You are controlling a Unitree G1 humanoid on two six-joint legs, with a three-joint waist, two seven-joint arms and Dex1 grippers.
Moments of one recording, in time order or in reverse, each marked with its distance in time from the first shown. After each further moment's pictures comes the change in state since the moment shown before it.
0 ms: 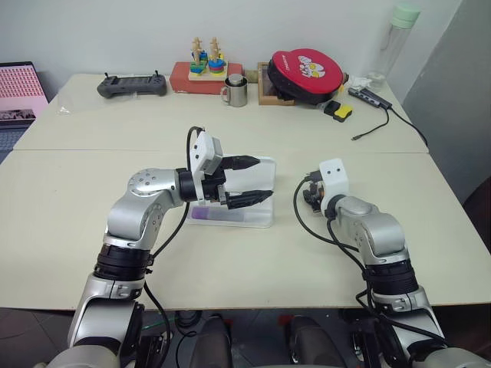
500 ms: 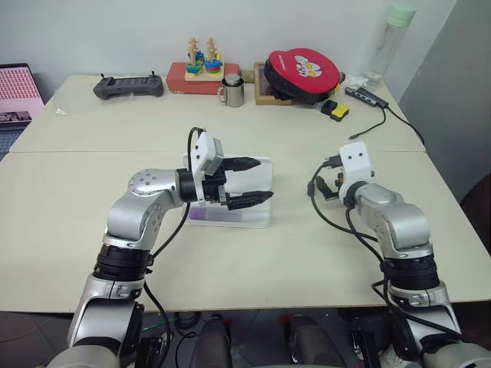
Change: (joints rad) left arm 0.000 0.001 0.000 -0.009 0.001 0.015 -0.009; right arm -0.035 -0.039 -0.048 -0.087 0.053 0.046 0.009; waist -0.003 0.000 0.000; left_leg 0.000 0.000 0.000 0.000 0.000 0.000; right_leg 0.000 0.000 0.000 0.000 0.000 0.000
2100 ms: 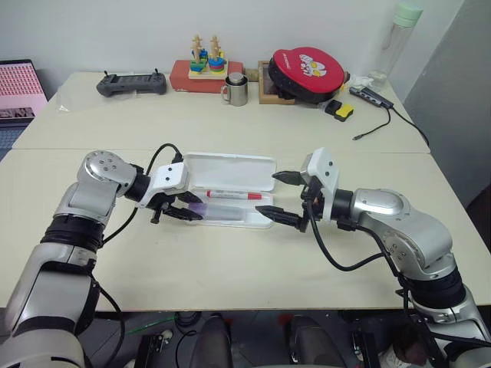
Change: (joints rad) left arm -0.197 0.305 -0.203 0.581 0.382 -0.466 -0.436; right arm 0.048 -0.238 0.164 -0.291 0.326 -0.225 0.557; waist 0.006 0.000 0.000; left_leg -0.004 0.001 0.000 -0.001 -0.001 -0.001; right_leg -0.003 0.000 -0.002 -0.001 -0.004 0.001
